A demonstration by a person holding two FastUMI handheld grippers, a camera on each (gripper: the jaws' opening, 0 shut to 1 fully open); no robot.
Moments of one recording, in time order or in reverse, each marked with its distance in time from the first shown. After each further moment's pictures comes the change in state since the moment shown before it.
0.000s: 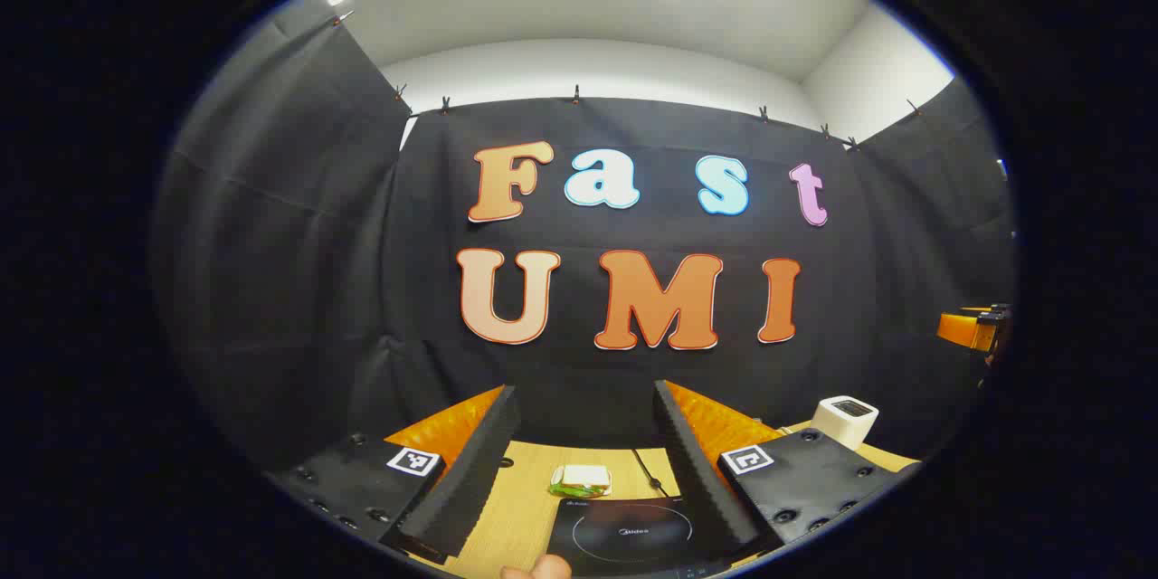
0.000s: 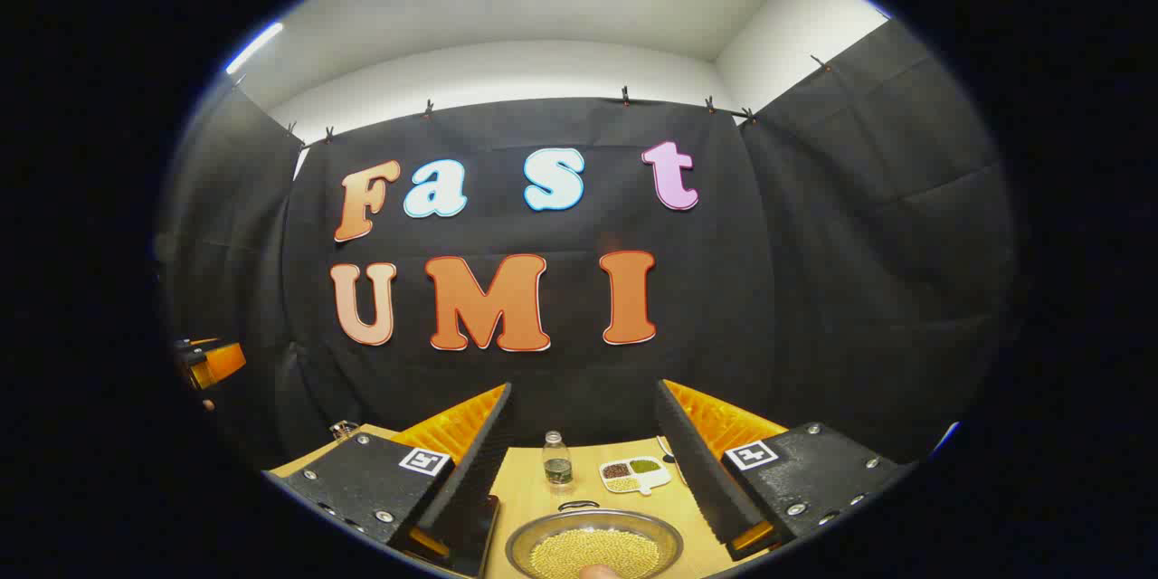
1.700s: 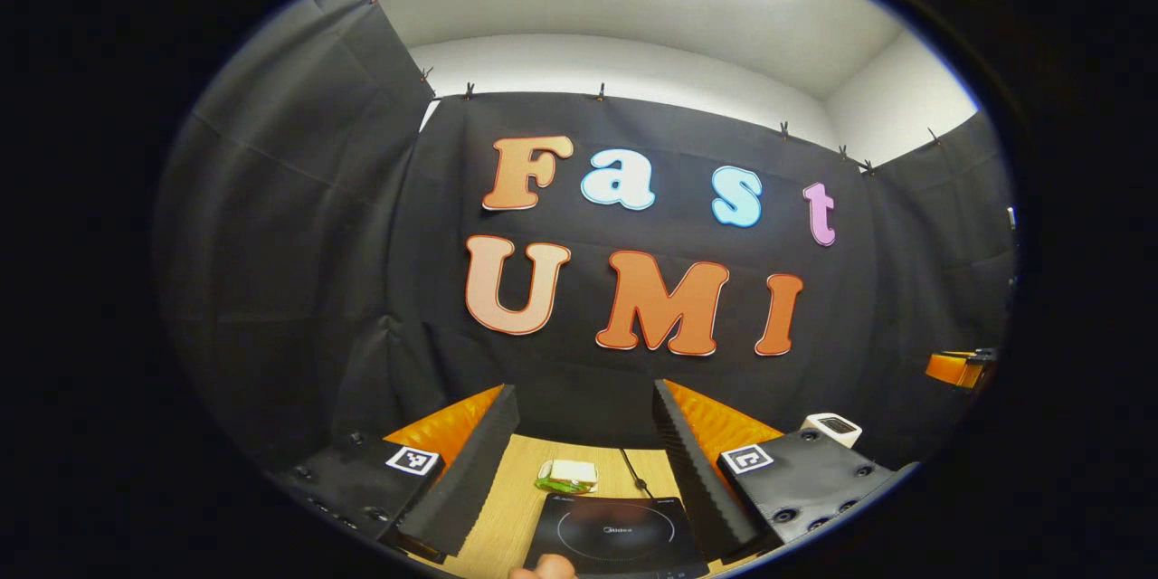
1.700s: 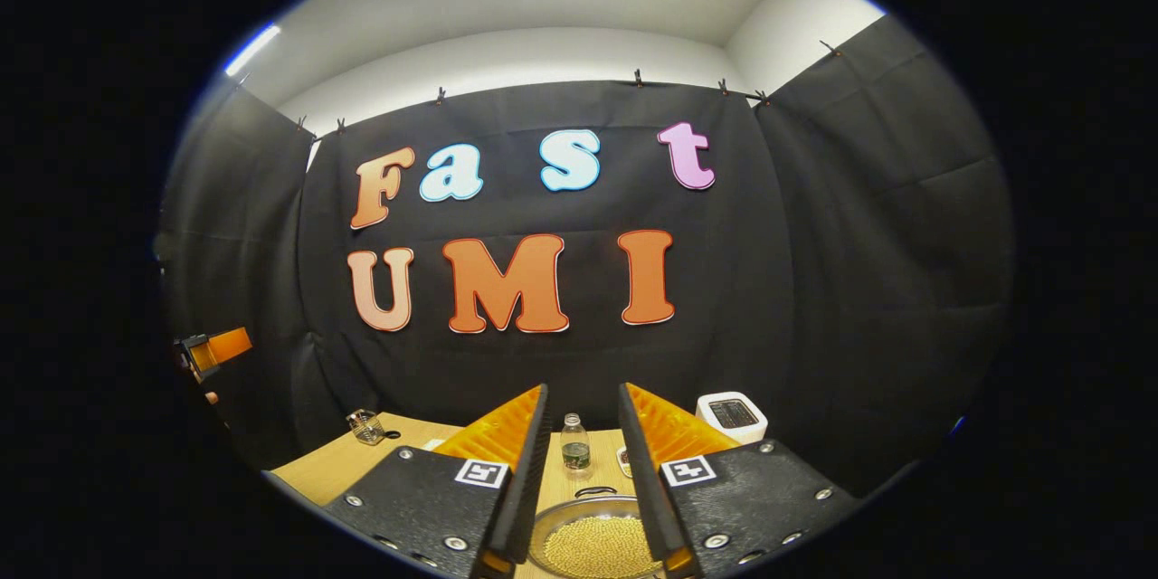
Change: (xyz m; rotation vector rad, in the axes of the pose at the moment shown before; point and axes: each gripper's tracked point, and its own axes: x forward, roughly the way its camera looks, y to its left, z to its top) left arm -0.008 0.026 0.013 -0.064 0.001 0.040; right arm -0.005 0.008 -0.021 0.007 0.075 0.048
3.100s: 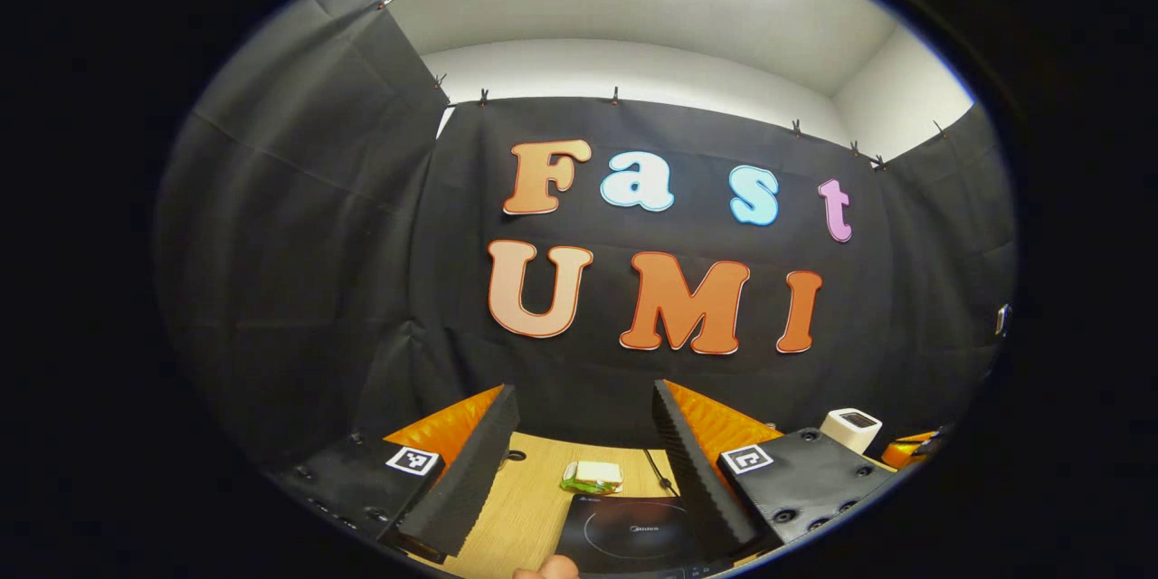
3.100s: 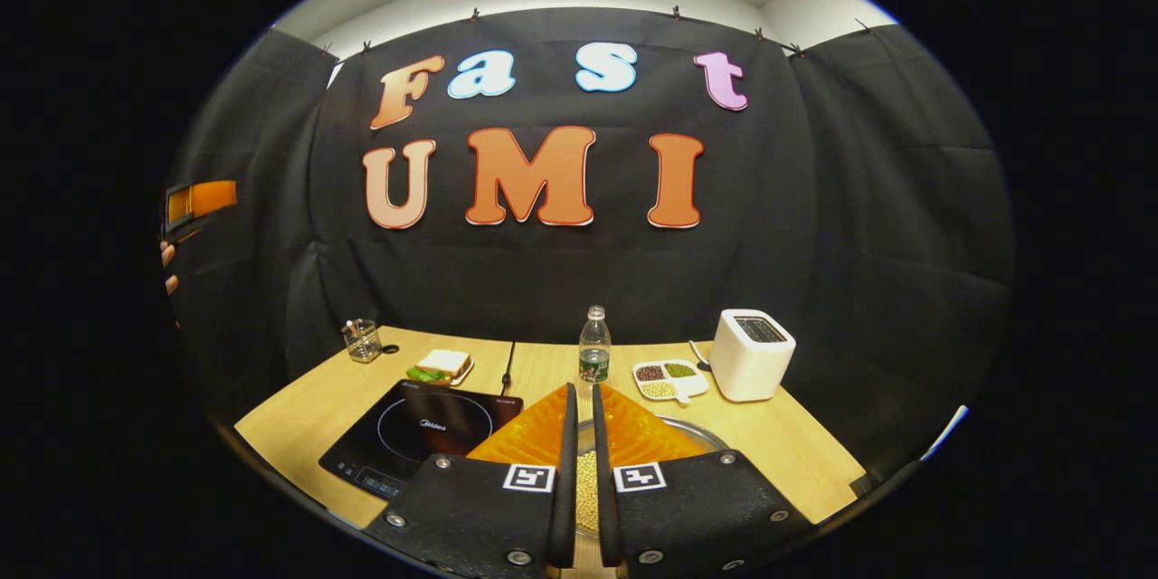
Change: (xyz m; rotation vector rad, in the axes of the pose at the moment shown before) left arm -0.004 0.038 -0.009 0.021 -0.002 0.057; right arm -0.018 0.050 -0.160 -0.091 0.261 0.032
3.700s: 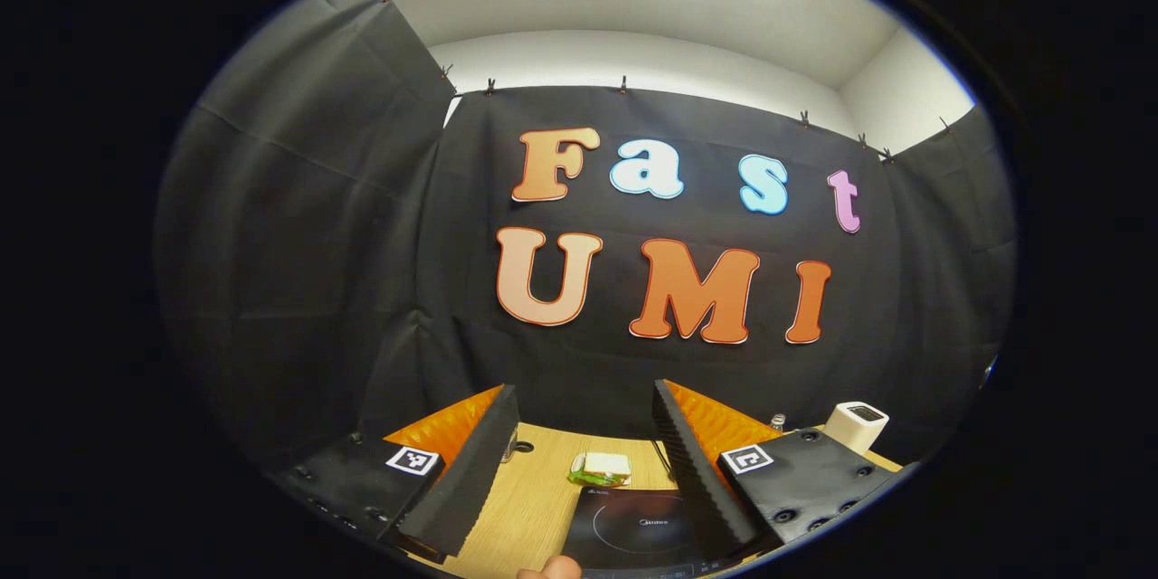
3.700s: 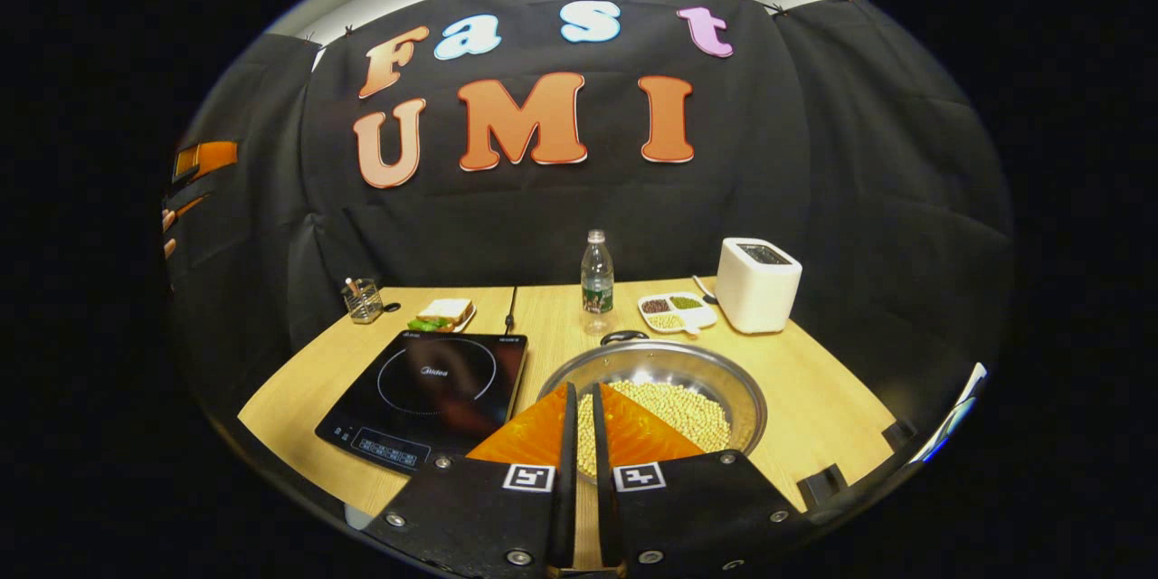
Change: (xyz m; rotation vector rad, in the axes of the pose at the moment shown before) left arm -0.001 0.010 -0.013 -0.006 0.036 0.010; right arm -0.010 0.007 -0.096 0.064 0.157 0.000
